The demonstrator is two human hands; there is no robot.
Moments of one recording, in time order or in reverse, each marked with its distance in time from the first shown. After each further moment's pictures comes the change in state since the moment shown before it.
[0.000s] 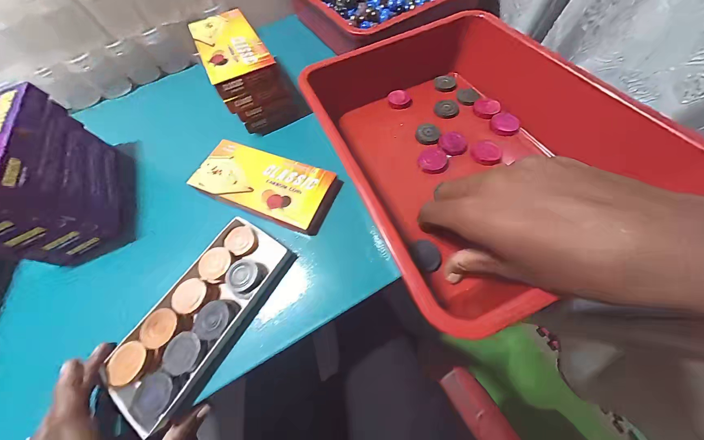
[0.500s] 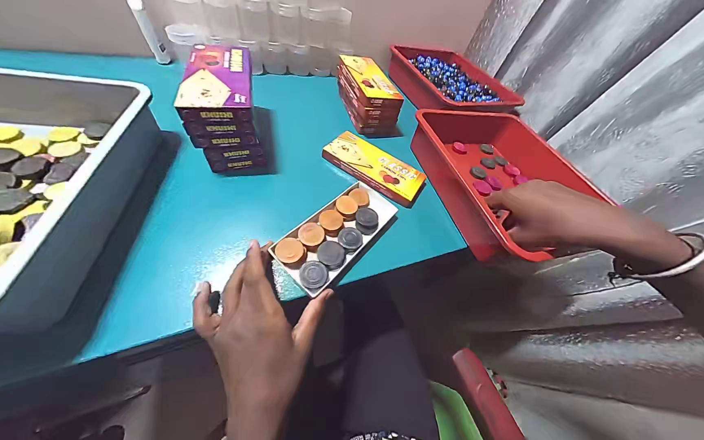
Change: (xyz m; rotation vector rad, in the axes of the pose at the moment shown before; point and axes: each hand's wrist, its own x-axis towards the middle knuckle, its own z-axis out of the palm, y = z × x) left_hand -0.009 0.023 0.031 -0.103 0.453 -0.084; right_hand 0.037 -0.039 -0.030 -0.004 -0.188 0.308
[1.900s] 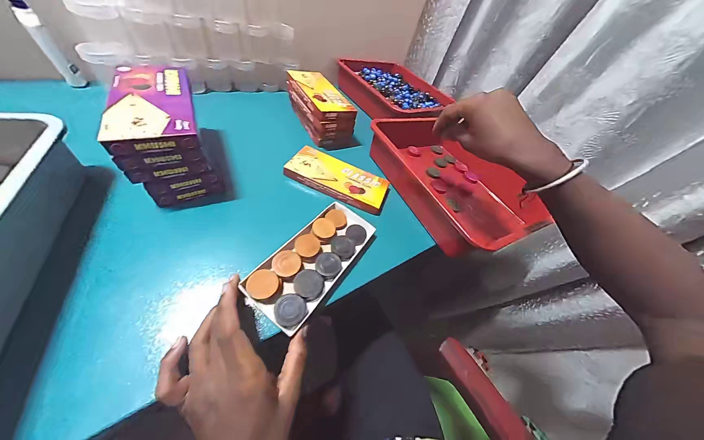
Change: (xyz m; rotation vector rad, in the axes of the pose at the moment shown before) left_hand -0.003 -0.009 -0.001 -0.077 -0.027 0.076; right_hand 0.056 0.031 -0.047 0.026 0.483 0.098
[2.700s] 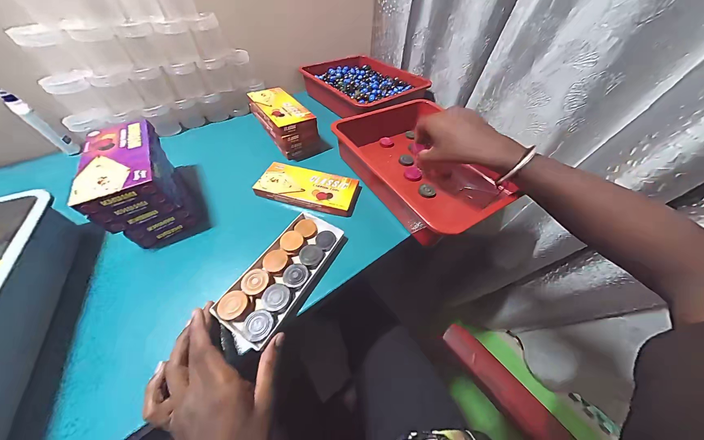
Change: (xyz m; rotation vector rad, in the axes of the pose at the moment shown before) left_hand 0.002 -0.002 -0.002 0.077 -0.055 0.035; right_hand -0.029 0.048 0.042 0.014 -0.142 0.148
